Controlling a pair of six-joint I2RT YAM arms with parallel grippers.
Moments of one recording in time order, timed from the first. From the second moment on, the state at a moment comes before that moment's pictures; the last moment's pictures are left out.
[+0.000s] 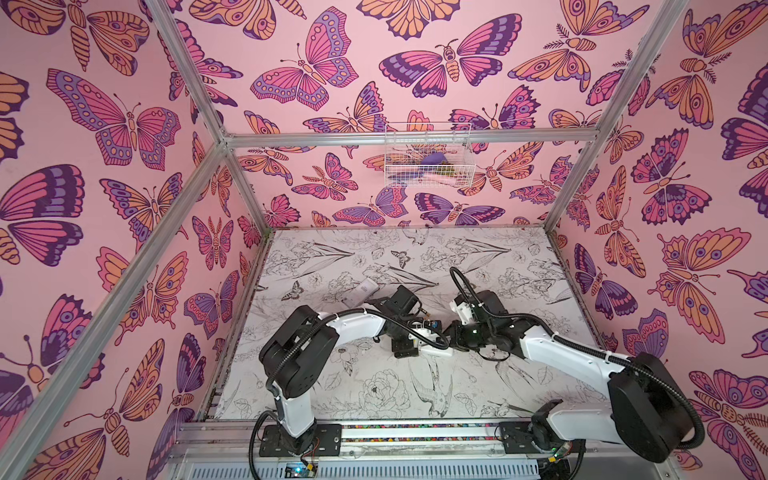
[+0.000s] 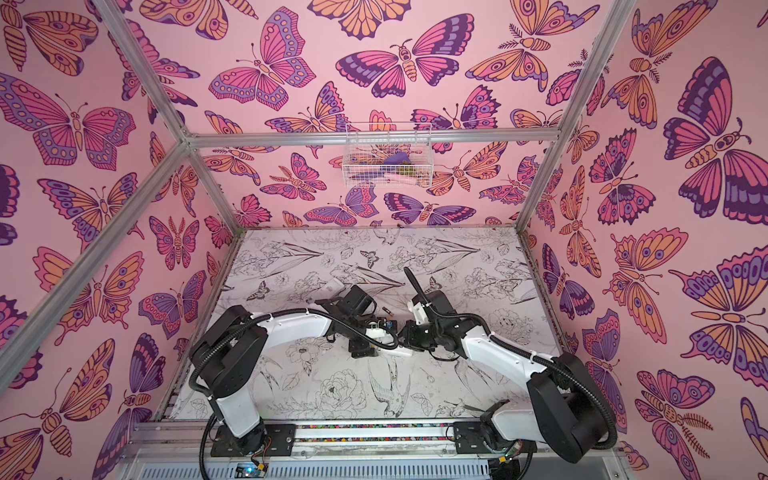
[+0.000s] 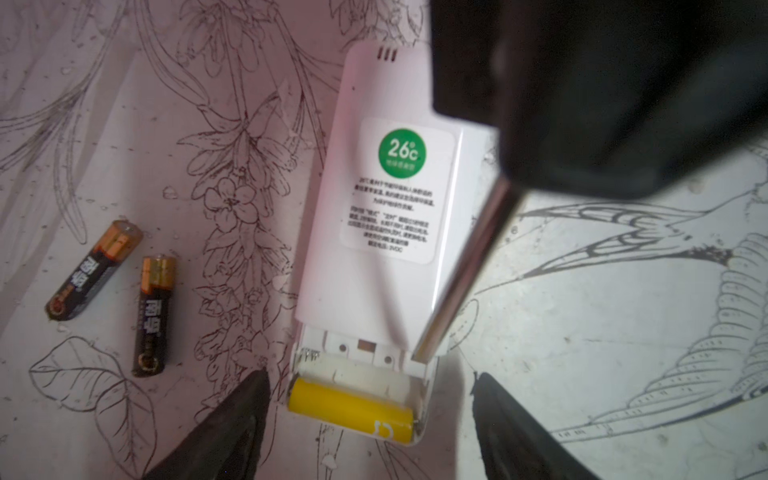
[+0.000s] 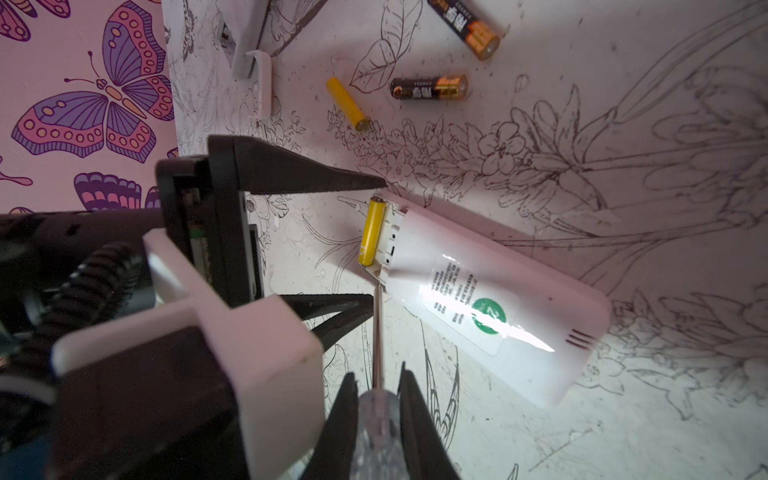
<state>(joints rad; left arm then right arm) -0.75 1.81 1.05 -0.41 0.31 0.76 0.56 1.32 0.66 -0.25 -0.51 0.73</state>
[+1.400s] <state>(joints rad) -0.86 1.90 1.10 -0.31 0.32 0.62 0.47 1.14 0.53 -0.28 -0.59 0.70</state>
